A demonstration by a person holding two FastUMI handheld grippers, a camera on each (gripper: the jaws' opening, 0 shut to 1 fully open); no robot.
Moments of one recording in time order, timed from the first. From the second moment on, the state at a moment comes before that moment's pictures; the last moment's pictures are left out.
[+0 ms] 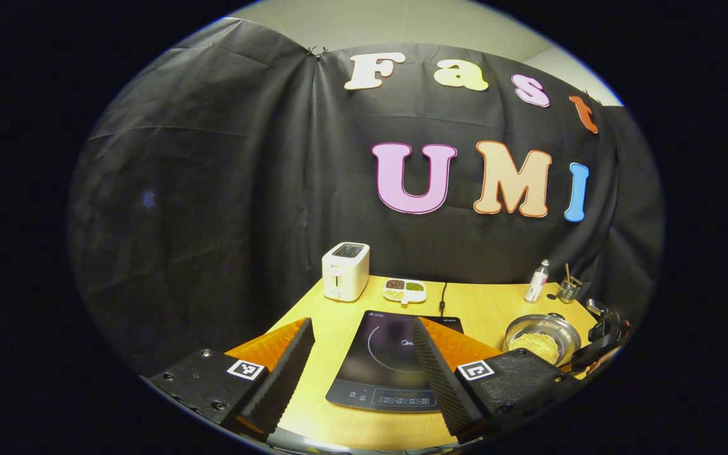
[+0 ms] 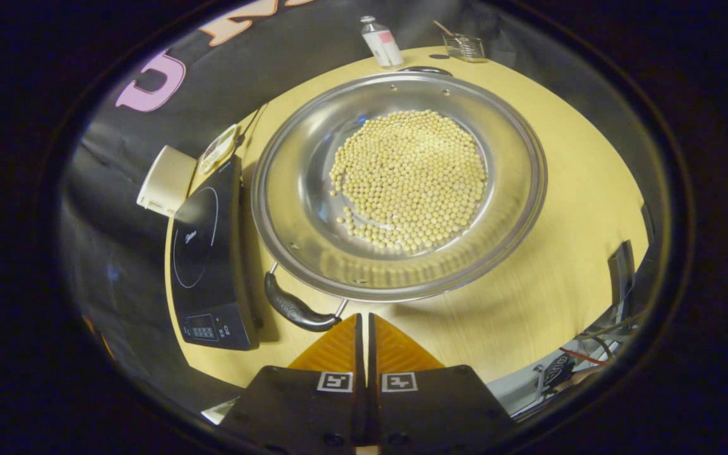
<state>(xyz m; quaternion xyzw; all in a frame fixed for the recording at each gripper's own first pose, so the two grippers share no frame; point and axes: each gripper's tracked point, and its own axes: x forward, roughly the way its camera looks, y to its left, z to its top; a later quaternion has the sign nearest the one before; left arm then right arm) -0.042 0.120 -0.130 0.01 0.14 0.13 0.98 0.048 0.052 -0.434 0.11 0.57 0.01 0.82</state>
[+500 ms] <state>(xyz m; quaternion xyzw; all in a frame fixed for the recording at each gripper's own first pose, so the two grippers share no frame) -0.038 0.120 -0.140 0.00 0.15 0.12 0.98 0.058 0.090 -0.430 0.09 0.57 0.01 0.81</state>
